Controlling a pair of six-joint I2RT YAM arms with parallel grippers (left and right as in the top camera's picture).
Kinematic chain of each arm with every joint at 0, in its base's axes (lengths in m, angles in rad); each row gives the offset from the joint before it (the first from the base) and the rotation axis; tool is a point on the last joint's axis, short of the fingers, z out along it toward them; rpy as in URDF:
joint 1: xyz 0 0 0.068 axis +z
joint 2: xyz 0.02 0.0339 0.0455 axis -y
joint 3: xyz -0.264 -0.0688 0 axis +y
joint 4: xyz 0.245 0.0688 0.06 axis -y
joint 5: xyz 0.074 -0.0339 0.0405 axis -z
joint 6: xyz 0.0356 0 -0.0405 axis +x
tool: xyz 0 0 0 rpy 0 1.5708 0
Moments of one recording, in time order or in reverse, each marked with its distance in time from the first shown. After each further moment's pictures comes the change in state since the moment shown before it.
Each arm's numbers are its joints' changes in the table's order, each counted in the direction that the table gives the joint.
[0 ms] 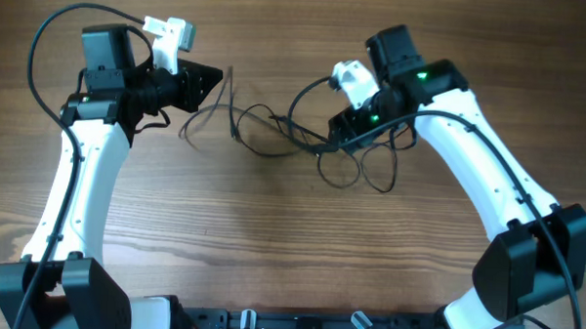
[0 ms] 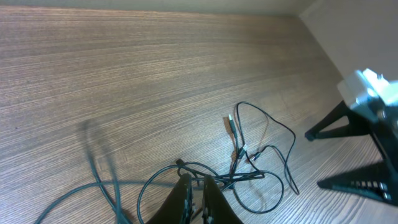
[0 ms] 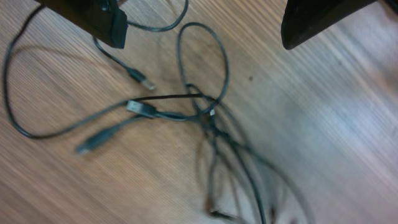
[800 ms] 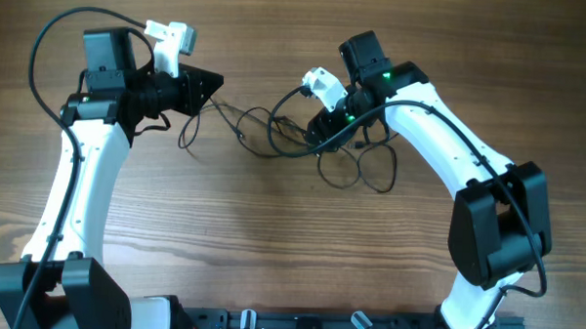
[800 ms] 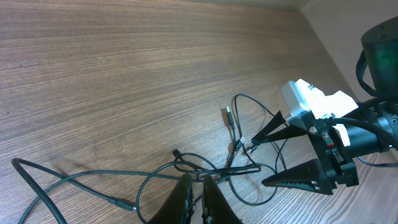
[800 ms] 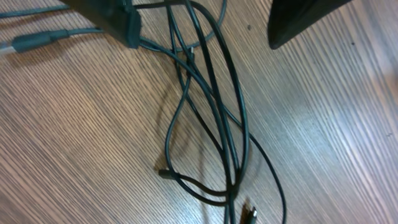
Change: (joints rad) left arm 0.000 0.000 0.000 -0.048 0.000 0.000; right arm 0.032 -0.171 0.001 0.191 -0.152 -0.122
